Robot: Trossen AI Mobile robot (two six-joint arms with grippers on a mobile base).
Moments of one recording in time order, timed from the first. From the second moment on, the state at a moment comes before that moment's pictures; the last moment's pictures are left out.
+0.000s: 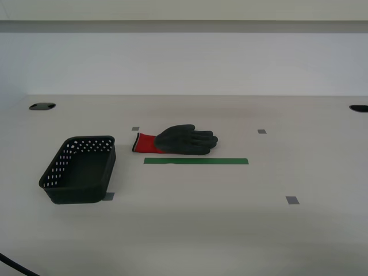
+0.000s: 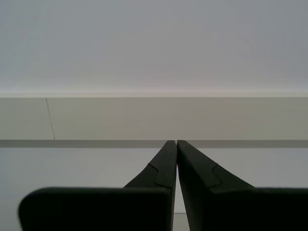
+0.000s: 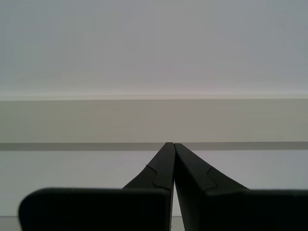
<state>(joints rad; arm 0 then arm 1) 0.00 1.05 0.52 0.62 0.00 0.00 0.00 1.05 0.52 0.61 -0.01 0.00</state>
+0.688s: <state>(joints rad) 0.00 1.05 0.52 0.62 0.00 0.00 0.00 1.05 0.53 0.61 -0.01 0.00</state>
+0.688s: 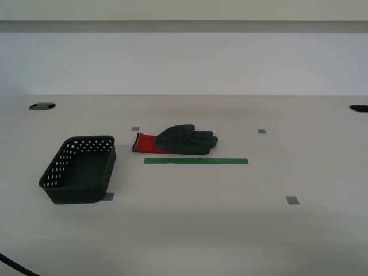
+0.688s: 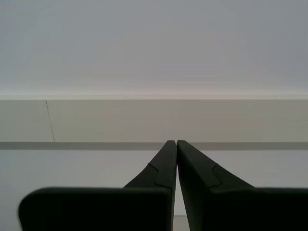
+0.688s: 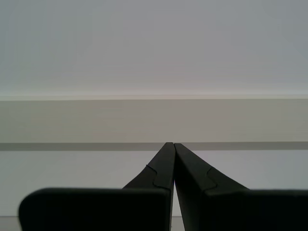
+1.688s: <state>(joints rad) 0.00 1.05 0.52 0.62 0.00 0.00 -0.44 1.93 1.60 -0.53 0.12 0.14</state>
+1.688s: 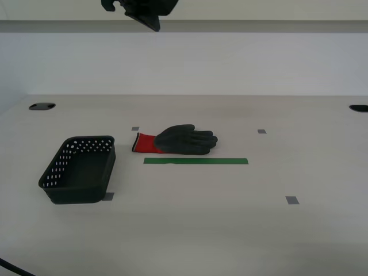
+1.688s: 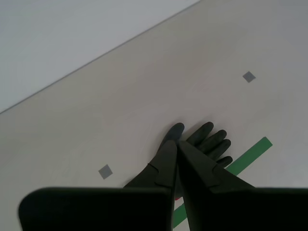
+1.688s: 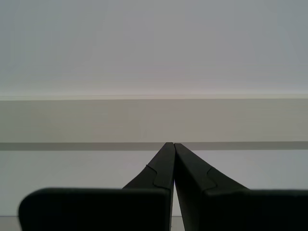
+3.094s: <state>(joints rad) 0.00 1.05 0.52 0.59 0.00 0.00 -0.57 2.71 2.11 -0.79 0.17 -0.03</state>
